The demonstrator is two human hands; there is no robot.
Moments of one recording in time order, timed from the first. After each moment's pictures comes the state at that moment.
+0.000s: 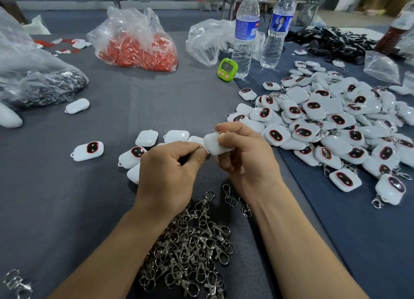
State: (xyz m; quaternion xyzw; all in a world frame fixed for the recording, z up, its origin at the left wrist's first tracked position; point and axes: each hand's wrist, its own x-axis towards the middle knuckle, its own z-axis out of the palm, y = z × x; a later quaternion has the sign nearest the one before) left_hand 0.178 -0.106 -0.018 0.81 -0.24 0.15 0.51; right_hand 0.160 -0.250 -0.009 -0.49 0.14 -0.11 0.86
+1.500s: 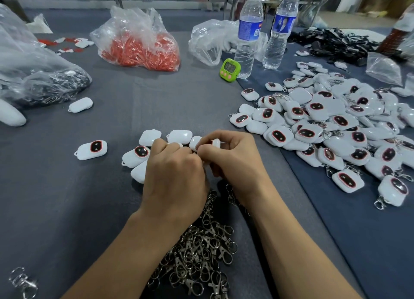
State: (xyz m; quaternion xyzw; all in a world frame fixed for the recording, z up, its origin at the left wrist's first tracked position) left_hand 0.170 -0.107 -0.015 0.90 -0.30 0.29 0.15; right_hand 0.155 -0.235 -0.007 -0.71 0.08 -0.09 0.69
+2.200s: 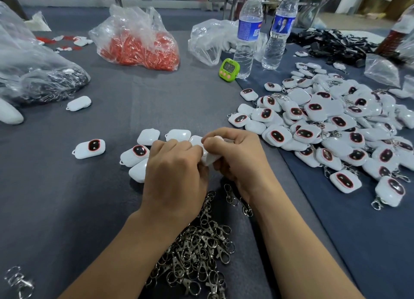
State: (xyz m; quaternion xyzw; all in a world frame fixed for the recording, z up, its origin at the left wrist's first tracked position) left_hand 0.171 -0.110 -0.021 0.88 -0.28 0.28 0.25; right_hand 0.157 -0.246 -0.006 -0.68 0.13 -0.07 0.71
